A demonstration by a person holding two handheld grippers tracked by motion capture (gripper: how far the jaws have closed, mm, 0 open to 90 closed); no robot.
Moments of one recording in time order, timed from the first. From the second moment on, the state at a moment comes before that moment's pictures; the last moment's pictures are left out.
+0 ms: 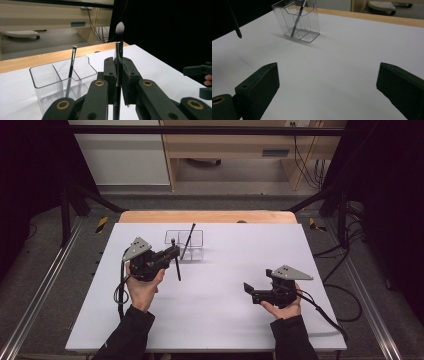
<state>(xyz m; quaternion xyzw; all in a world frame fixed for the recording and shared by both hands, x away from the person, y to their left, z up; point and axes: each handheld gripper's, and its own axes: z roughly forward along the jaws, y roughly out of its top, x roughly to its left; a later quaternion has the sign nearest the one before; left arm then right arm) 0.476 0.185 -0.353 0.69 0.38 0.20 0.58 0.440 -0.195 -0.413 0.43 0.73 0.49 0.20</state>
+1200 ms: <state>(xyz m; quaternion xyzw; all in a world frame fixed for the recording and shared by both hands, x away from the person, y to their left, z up) 0.521 0.176 -0.333 0.70 0.39 0.23 0.55 0.430 -0.213 -0.423 0.45 0.73 0.46 0.22</state>
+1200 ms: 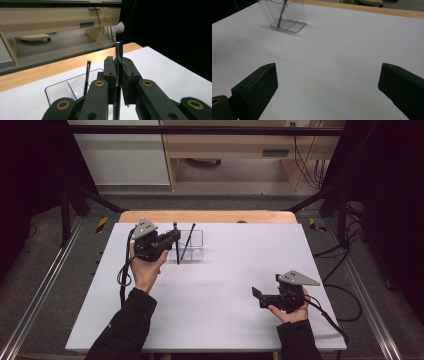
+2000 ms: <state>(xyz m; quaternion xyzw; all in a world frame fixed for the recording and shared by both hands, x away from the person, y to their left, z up) 0.554 0.158 -0.317 0.70 0.39 0.24 0.54 0.430 -0.214 -0.421 0.45 0.73 0.47 0.22</state>
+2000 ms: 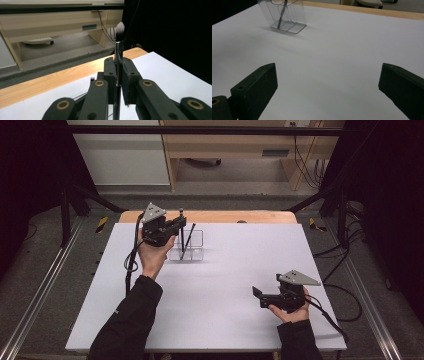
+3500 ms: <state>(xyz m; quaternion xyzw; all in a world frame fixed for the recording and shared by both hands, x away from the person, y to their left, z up) 0.609 0.155 -0.329 0.69 0.42 0.26 0.53 0.431 -0.214 -0.421 0.45 0.72 0.47 0.22</state>
